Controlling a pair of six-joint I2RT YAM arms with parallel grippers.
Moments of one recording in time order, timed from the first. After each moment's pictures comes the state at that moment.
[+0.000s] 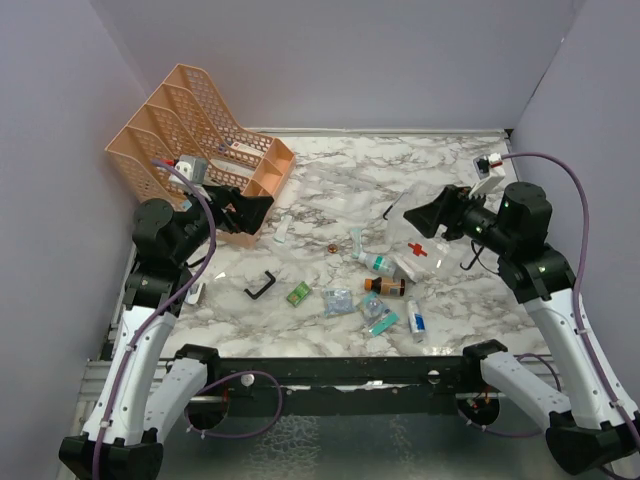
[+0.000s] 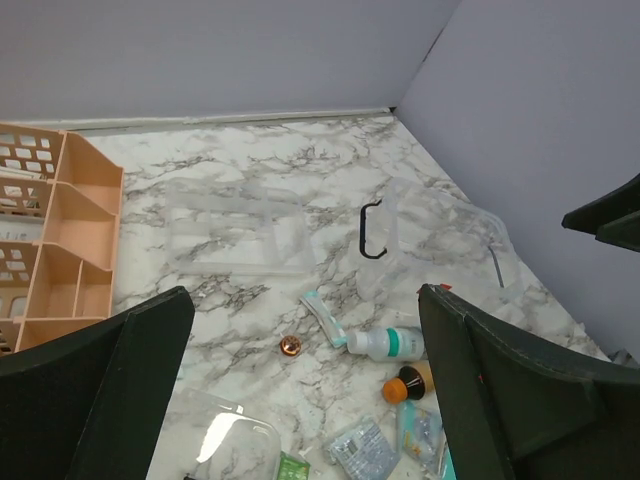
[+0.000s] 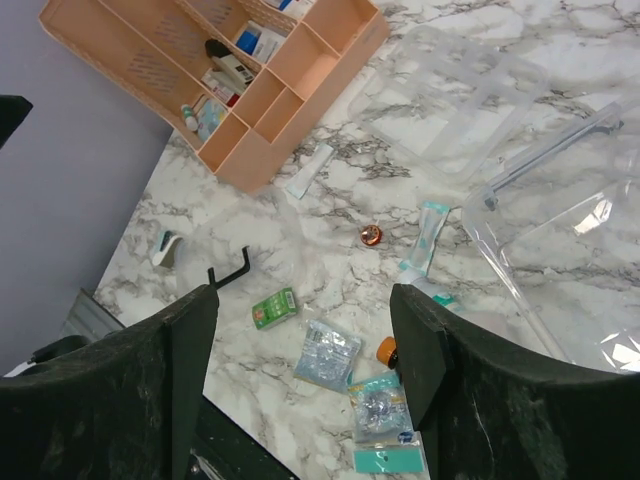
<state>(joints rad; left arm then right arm) -0.17 0.77 0.89 -0.13 0.45 -0.40 0.25 0.85 1.03 -0.45 -0.40 0.43</state>
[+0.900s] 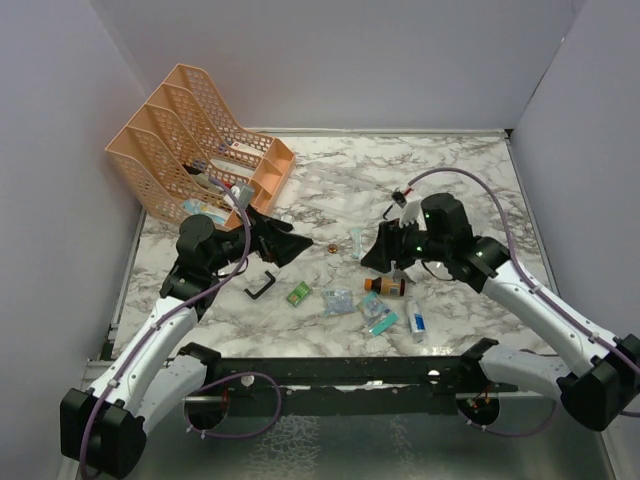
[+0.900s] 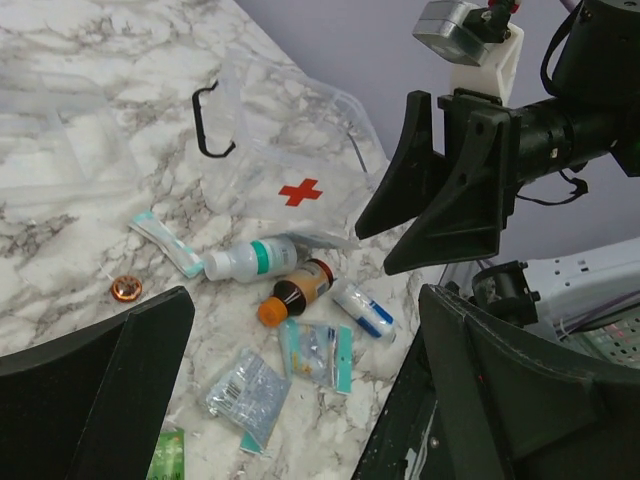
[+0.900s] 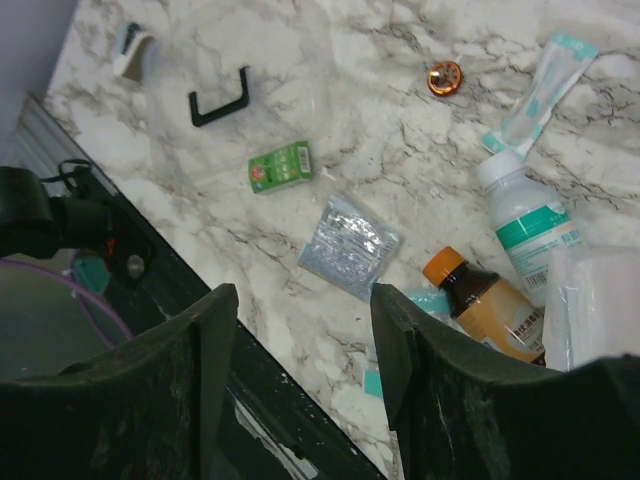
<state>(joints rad) -0.33 0.84 0.62 0.22 0.68 -0.57 0.56 1.04 0.92 -0.45 -0.37 0.36</state>
